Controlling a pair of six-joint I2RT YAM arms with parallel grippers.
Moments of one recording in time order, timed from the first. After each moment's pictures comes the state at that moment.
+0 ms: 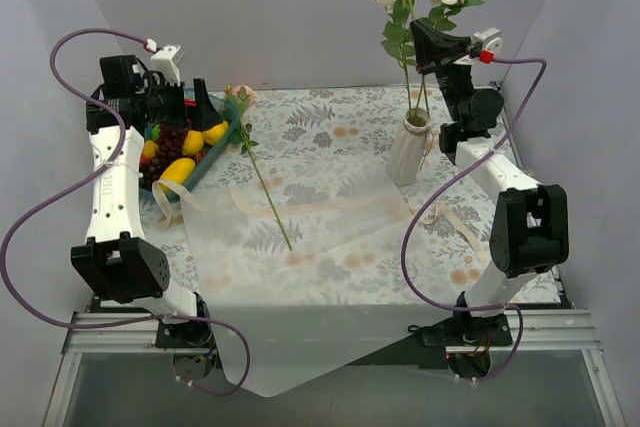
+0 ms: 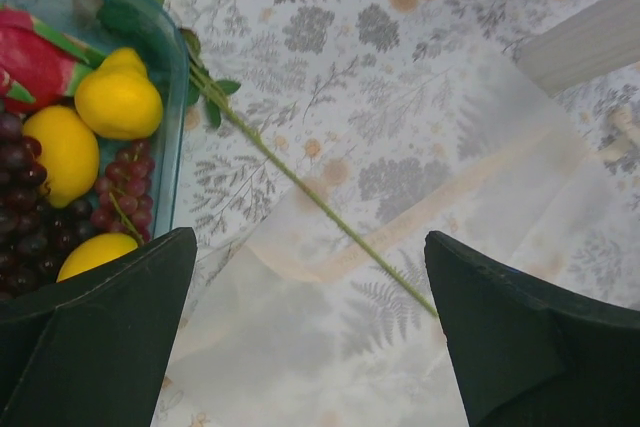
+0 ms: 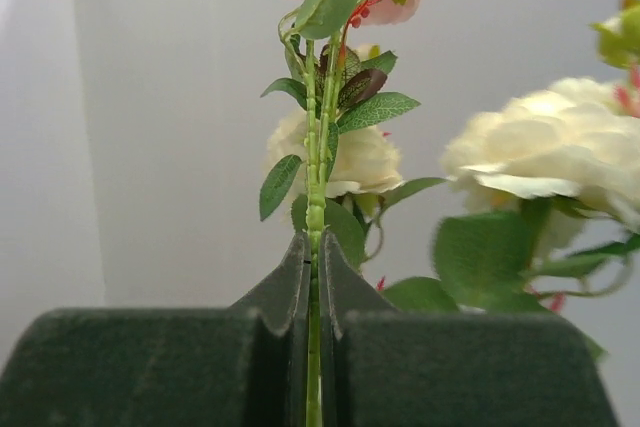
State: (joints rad) left arm 0.16 1.51 1.68 -0.89 0.62 0.17; right arm 0.18 1.68 1.24 1.22 -0.28 0.32
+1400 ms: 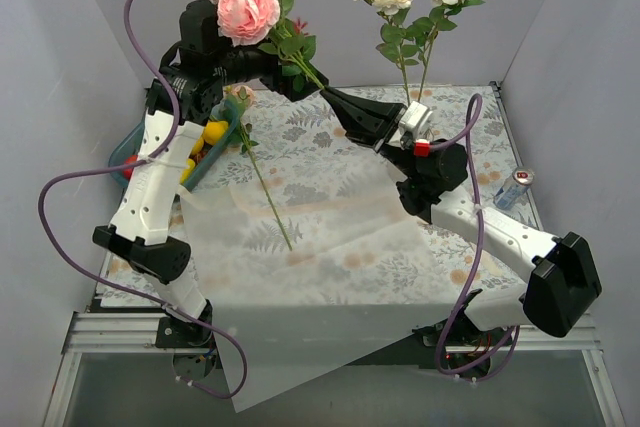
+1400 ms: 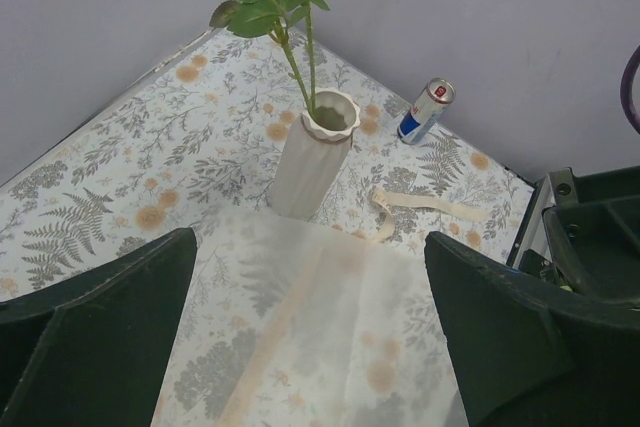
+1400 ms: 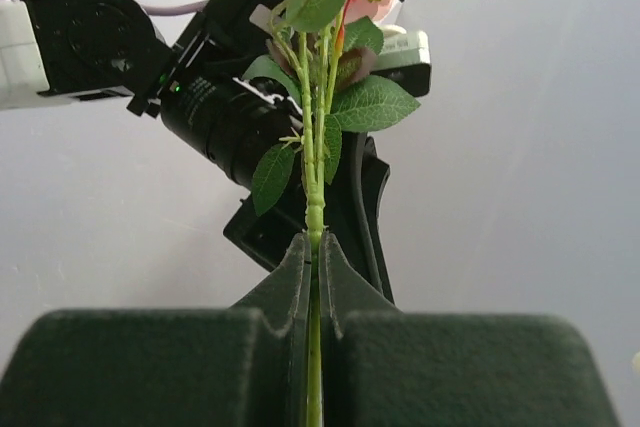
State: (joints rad) left arm -0.42 1.70 2.25 -0.77 0.61 -0.10; right arm 0.75 1.34 1.04 1.18 -0.39 -0.08
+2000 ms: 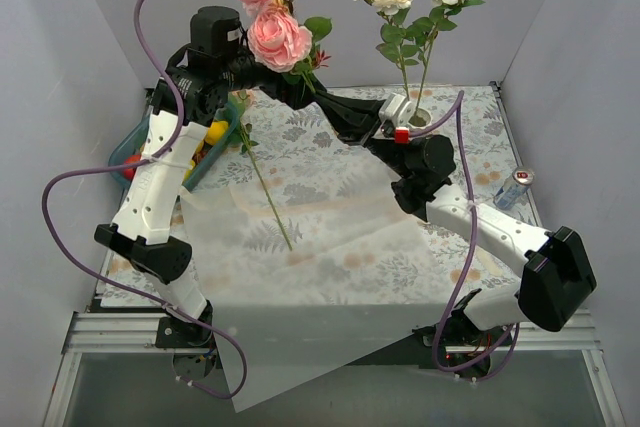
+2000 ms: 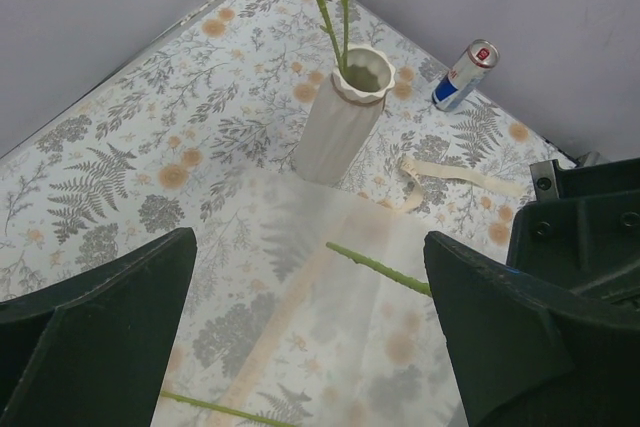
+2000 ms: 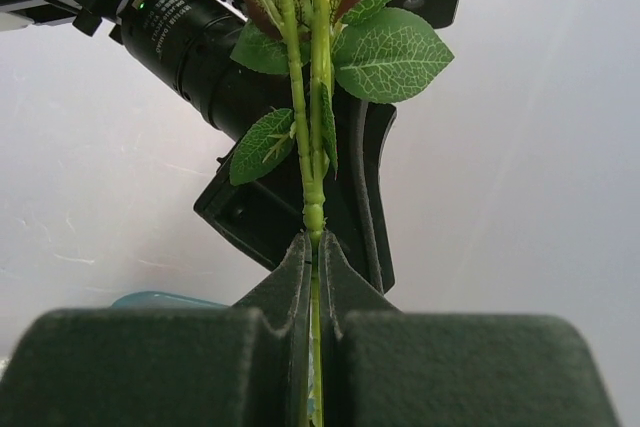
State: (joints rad) left arm -0.45 1.70 2.25 -0.87 0.52 -0.04; right arm 0.75 1.38 1.05 1.04 -0.35 -0.09
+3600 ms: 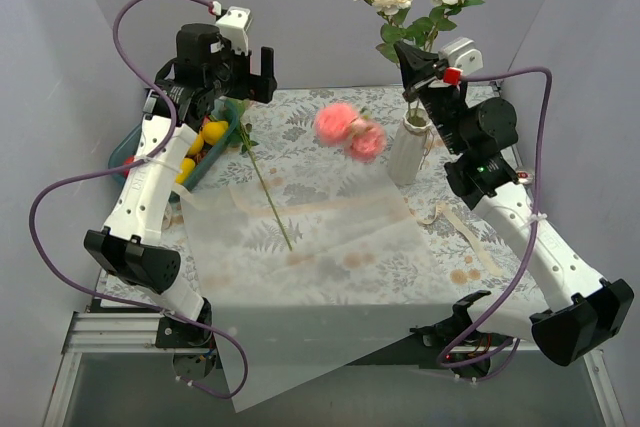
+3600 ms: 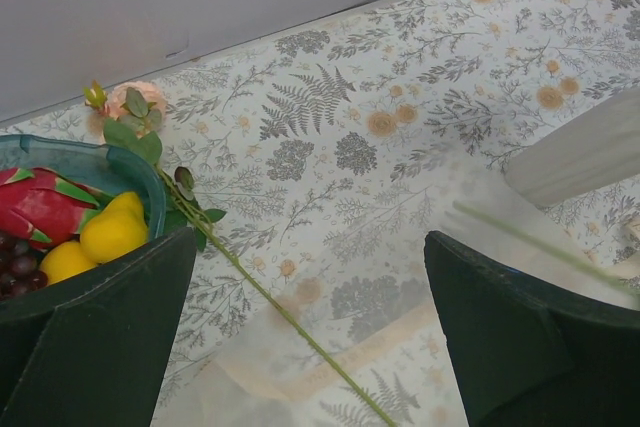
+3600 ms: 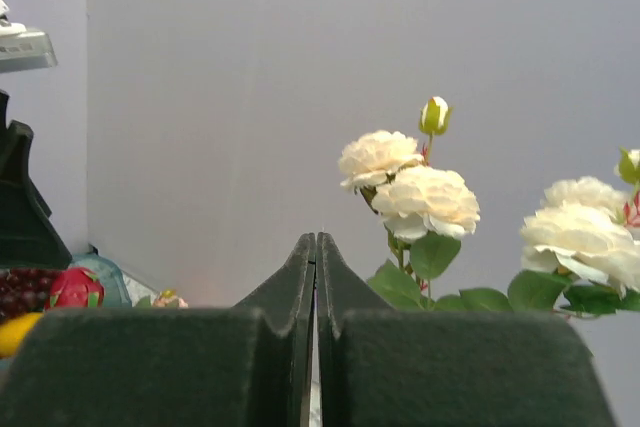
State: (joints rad) left arm -0.30 1.60 1.96 -0.75 0.09 -0.03; right arm 0.52 1.19 1.23 0.51 -0.11 -0.18
